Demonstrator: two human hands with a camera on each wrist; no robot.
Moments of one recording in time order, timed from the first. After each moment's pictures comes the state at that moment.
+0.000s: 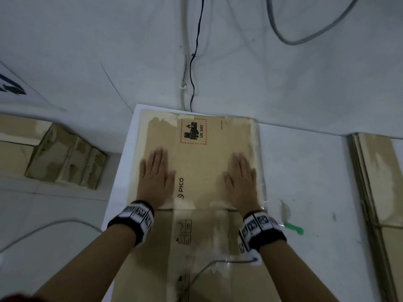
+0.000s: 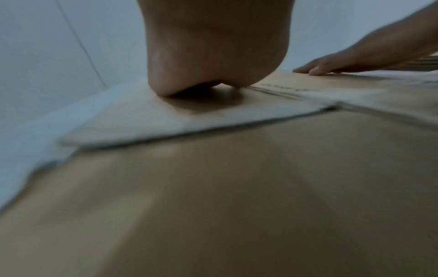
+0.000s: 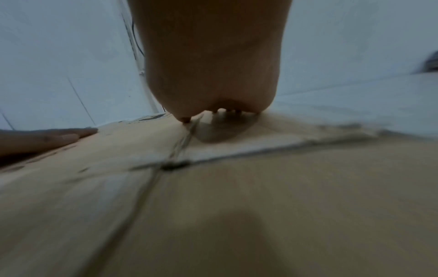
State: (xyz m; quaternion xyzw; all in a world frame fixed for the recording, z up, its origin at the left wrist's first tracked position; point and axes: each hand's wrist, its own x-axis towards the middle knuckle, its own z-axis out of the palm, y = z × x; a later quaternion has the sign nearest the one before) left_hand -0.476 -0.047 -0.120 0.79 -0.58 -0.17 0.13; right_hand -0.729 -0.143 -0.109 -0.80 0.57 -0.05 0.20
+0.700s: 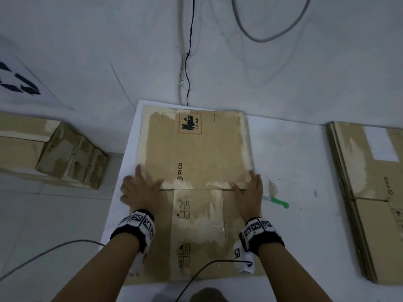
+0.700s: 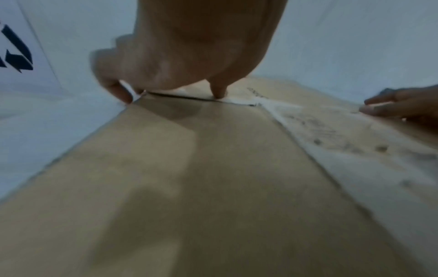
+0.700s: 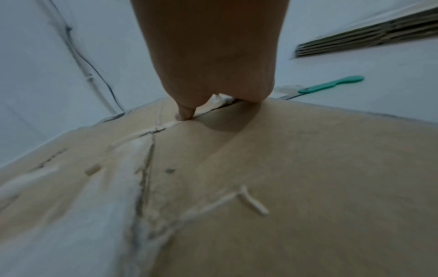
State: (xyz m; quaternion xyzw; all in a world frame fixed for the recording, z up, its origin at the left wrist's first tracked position) left_hand -0.508 0.037 -0.083 0.92 -0.29 -0.22 0.15; right_hand -0.786 -0.059 -0.099 -0.60 0.70 -0.19 0.33
